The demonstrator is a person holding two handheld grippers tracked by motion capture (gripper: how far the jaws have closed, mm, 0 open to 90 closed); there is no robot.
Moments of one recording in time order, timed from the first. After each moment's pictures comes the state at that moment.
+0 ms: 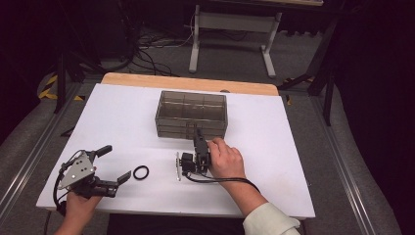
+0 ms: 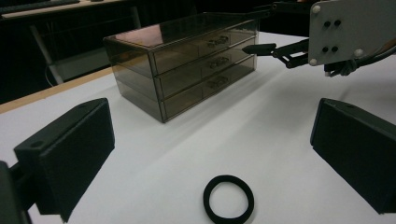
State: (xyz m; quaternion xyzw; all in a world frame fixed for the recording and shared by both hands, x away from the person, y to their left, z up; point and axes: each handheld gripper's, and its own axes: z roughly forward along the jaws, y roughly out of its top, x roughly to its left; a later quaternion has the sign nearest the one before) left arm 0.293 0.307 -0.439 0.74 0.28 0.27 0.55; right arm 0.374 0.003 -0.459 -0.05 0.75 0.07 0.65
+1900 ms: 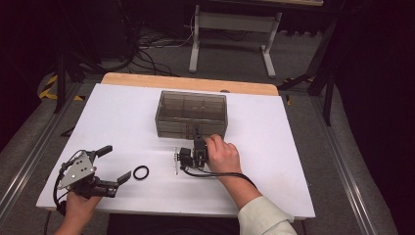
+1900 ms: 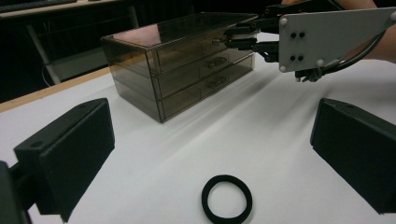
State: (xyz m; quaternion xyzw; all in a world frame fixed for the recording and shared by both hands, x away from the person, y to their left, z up) left arm 0.293 0.307 -0.438 0.74 0.27 0.27 0.55; right arm 0.392 0.011 -0.467 -0.04 0.75 0.06 0.66
